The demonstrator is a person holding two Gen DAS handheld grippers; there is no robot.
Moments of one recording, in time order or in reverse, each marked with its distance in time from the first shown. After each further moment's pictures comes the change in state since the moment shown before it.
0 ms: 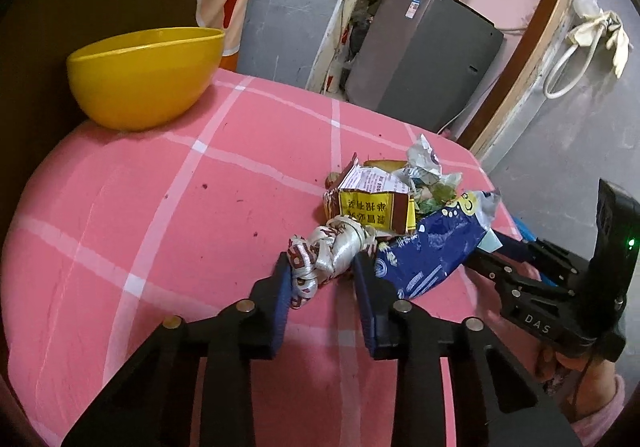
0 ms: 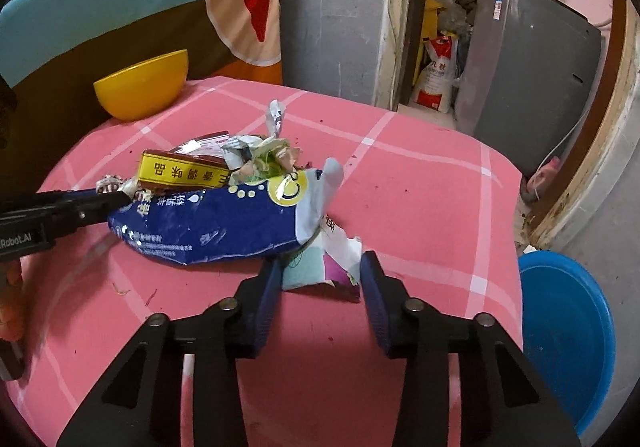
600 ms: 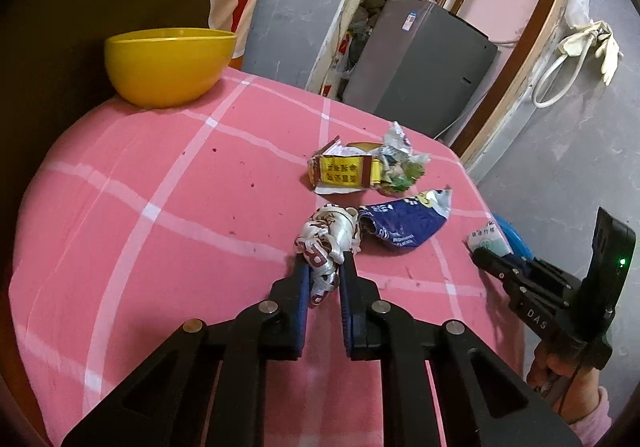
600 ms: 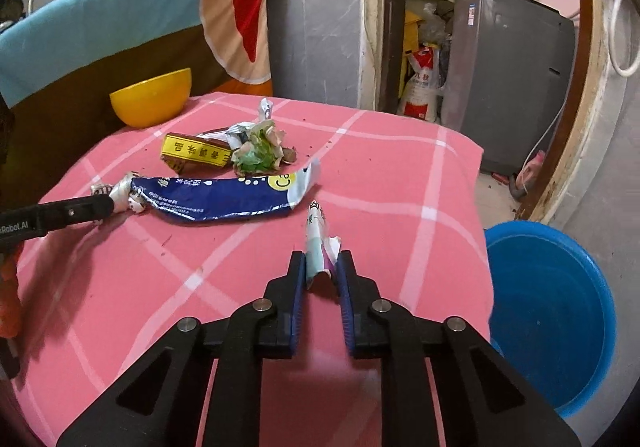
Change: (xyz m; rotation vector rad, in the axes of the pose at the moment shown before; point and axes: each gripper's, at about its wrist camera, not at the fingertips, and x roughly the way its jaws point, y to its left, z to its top) left arm -0.032 -0.013 -0.026 -0.027 -0.049 -0.018; right arm -0.042 -0.010 -0.042 0.061 -0.090 -0.008
